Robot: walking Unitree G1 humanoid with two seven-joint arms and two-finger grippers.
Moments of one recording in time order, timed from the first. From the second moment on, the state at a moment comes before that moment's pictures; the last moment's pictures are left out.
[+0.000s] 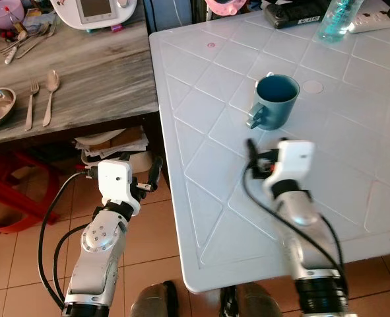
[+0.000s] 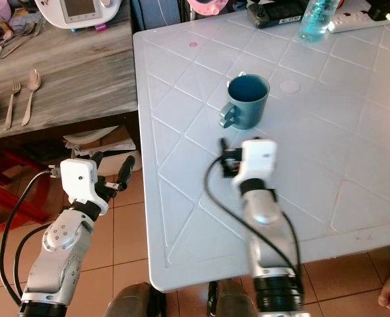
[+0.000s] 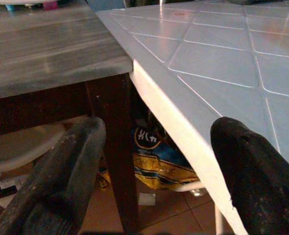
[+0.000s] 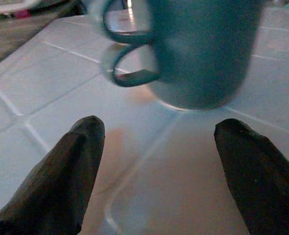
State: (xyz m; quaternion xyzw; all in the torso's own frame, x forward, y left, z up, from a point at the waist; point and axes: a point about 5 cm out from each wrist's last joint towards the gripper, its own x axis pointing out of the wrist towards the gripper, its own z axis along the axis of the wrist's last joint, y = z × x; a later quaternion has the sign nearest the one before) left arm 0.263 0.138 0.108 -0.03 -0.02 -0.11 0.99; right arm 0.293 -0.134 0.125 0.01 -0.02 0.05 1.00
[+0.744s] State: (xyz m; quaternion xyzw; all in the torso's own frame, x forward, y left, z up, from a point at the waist) left arm 0.262 0.134 0.107 -0.03 -0.02 -0.12 0.99; right arm 0.320 -0.104 0.153 0.00 -0.05 0.10 0.99
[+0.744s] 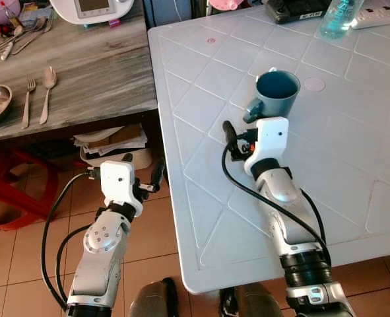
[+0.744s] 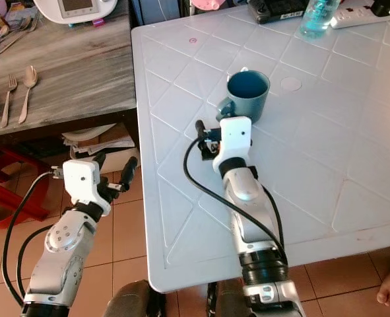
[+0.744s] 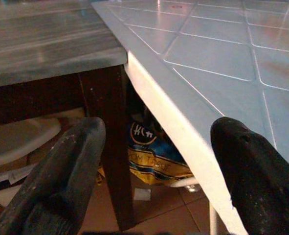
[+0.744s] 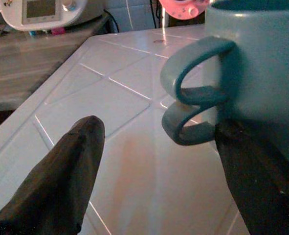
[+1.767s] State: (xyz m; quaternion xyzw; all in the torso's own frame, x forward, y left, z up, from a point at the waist) left arm 0.261 0.136 0.107 -0.03 -0.02 -0.12 0.99; right arm 0.328 -0.152 0.157 -0.02 -0.07 0.03 1.00
